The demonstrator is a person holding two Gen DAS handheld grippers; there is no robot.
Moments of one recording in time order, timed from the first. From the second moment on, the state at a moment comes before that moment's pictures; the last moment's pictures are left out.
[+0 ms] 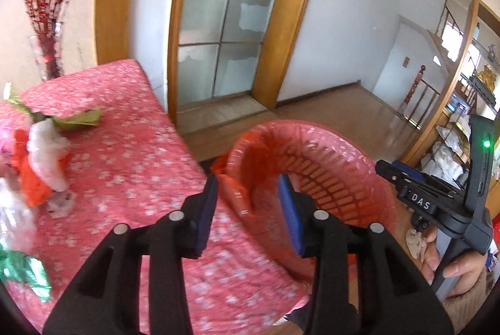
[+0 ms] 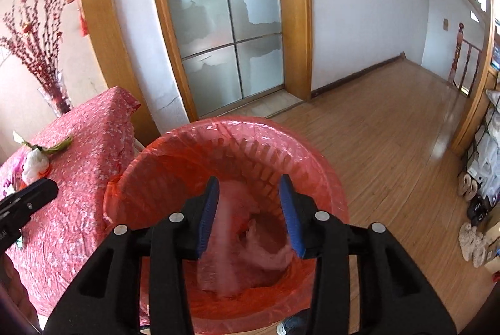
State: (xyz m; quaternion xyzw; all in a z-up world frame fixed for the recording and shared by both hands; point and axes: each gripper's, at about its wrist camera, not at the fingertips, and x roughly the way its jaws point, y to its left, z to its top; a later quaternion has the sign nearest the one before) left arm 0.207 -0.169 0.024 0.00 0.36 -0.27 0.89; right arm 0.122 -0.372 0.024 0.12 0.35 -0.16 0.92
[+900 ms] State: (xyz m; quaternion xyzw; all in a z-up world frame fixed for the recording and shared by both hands) left arm 0.184 0.094 0.037 -0.04 0.32 -0.01 0.95; right arm 0.172 -0.156 0.043 0.06 0.35 0.08 0.93
